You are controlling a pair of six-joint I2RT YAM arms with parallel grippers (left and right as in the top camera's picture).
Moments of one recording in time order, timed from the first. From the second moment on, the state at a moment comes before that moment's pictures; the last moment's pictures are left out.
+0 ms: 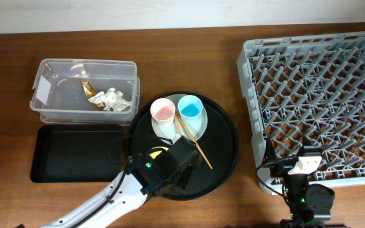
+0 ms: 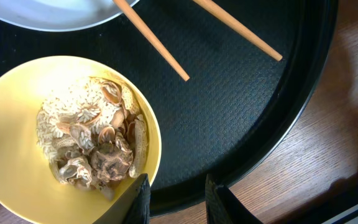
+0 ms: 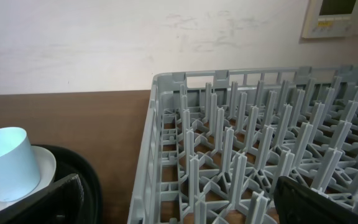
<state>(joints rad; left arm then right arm) -0.87 1.32 0.91 -0.83 -0.04 -0.41 -0.06 0.02 0.01 -0.07 -0.08 0.04</state>
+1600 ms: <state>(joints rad) -0.87 1.52 0.84 -0.66 -0.17 -0.42 -0.06 0.02 0.01 -0.07 -0.08 0.04</state>
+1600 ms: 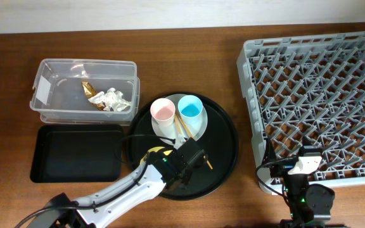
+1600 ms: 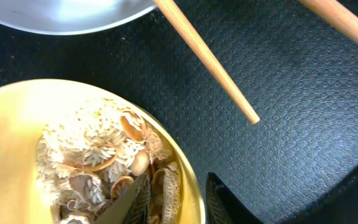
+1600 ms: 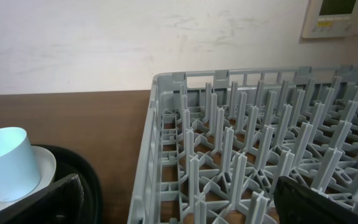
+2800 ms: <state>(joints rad) -0.87 1.54 0.84 -0.60 -0.19 -0.44 -0.06 0.02 0.01 -0.07 -0.08 0.04</state>
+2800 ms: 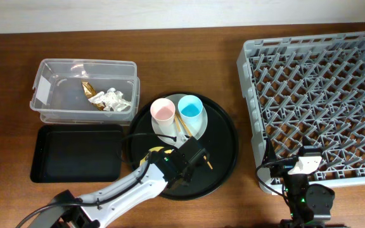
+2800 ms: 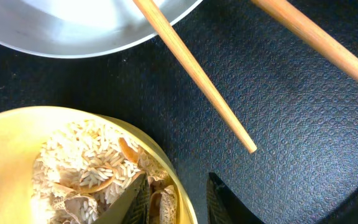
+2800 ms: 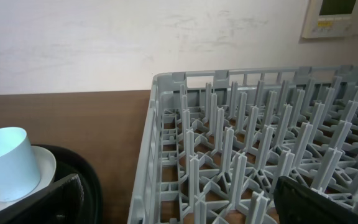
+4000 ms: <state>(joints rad) -0.66 1.30 1.01 -0.87 -0.15 -0.44 -0.06 0.02 0.01 -0.07 -0.08 0.04</state>
